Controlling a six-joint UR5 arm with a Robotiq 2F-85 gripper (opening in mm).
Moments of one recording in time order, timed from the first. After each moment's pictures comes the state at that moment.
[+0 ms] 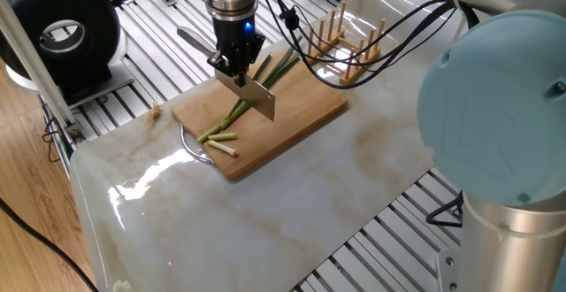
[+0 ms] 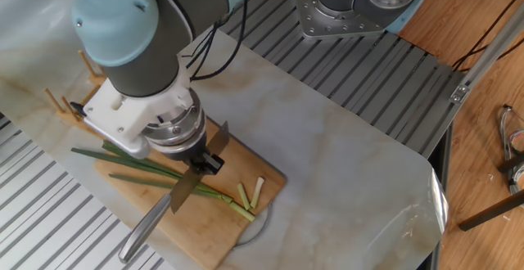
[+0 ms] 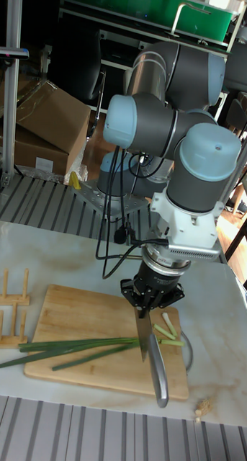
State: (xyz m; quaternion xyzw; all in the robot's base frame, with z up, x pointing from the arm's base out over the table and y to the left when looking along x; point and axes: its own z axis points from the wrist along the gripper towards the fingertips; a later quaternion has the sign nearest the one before) arm 0.622 0.083 0.106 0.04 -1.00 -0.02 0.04
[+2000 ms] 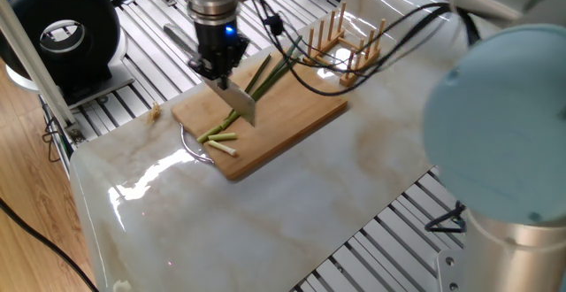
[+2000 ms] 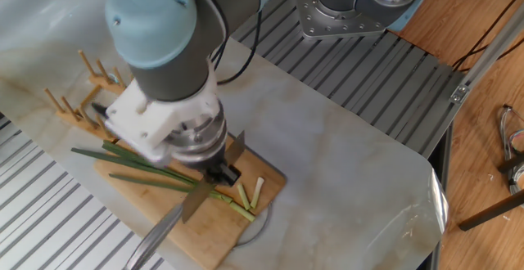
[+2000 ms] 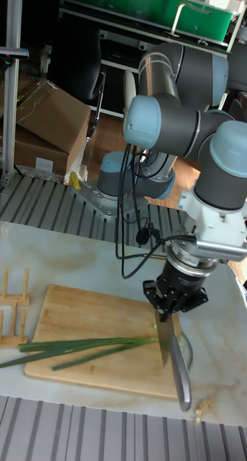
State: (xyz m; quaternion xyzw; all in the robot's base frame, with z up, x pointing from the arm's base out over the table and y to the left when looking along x) arm 0.648 0.130 0.116 0.01 -1.00 -0.03 0.01
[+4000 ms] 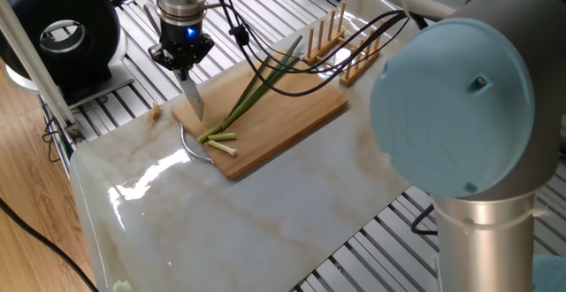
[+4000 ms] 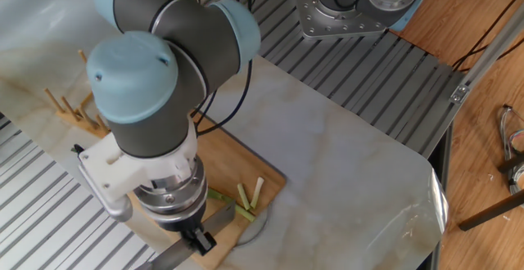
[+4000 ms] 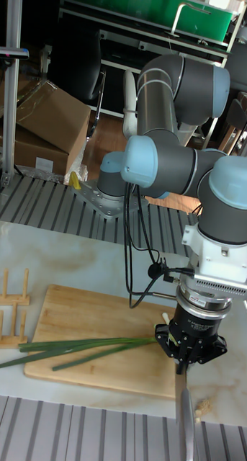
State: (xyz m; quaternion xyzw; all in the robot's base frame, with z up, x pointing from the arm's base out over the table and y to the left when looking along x) arm 0.723 0.158 0.085 -0.09 -0.99 -0.07 -0.05
